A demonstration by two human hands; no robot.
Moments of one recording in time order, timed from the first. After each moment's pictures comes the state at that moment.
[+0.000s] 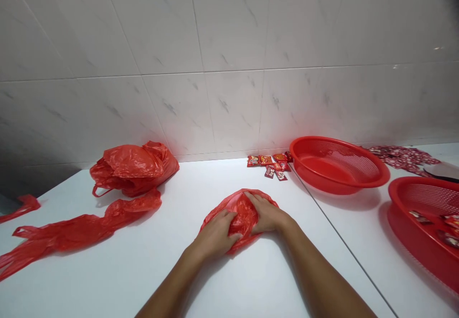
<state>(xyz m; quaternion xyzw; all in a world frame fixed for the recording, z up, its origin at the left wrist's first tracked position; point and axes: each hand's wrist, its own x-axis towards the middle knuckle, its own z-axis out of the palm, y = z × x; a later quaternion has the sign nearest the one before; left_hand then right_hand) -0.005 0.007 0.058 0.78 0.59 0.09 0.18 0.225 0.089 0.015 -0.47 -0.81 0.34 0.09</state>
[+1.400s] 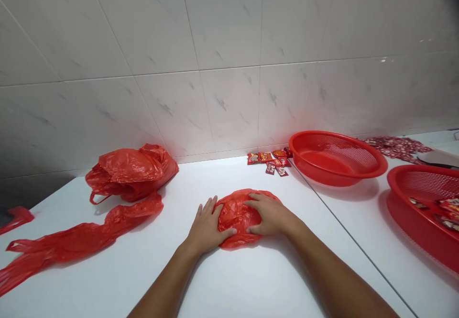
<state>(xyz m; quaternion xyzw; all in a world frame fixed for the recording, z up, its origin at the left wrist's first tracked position) -0.057 0.033 0.019 0.78 0.61 0.06 0.11 0.213 0.051 0.047 -0.47 -0.84 0.24 0.13</state>
